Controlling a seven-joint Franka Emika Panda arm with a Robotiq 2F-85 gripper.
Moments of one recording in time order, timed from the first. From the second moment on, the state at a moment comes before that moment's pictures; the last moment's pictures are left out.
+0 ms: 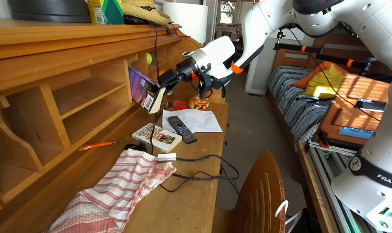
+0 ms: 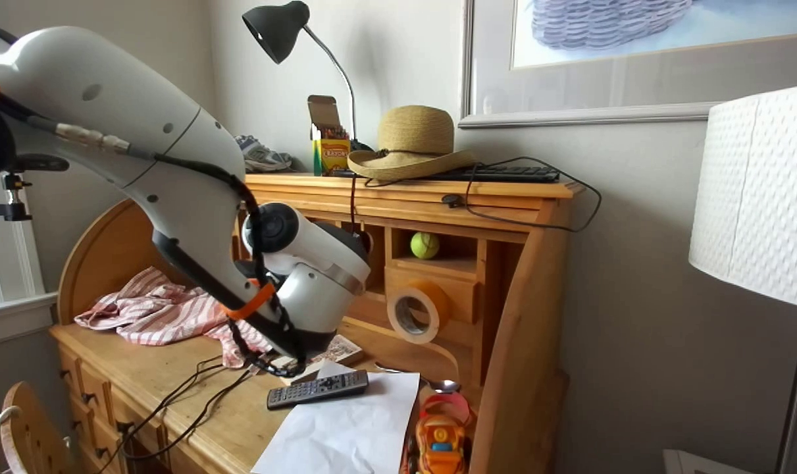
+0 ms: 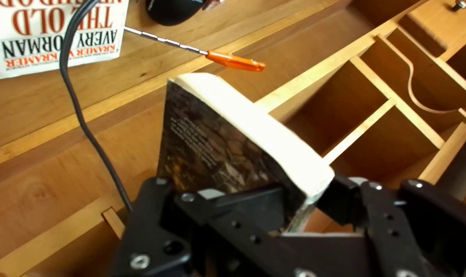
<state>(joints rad) 2.28 -0.92 -2.60 -1.53 -2.14 3.96 1.77</state>
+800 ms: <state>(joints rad) 2.38 -0.83 -2.60 -1.31 -2.52 3.99 2.18</state>
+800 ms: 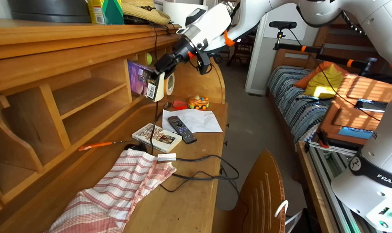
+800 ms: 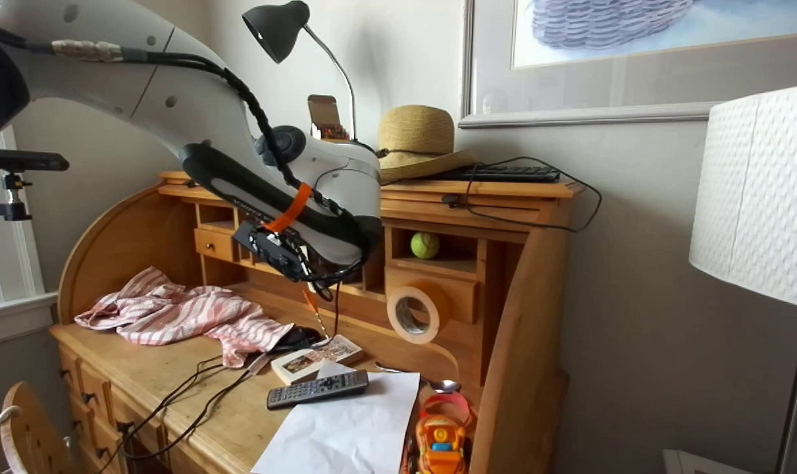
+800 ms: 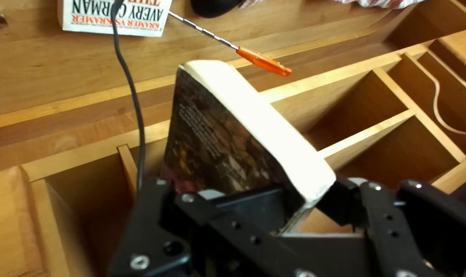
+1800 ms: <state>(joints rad) 2.40 -0.84 -2.60 -1.27 -2.51 3.97 2.11</state>
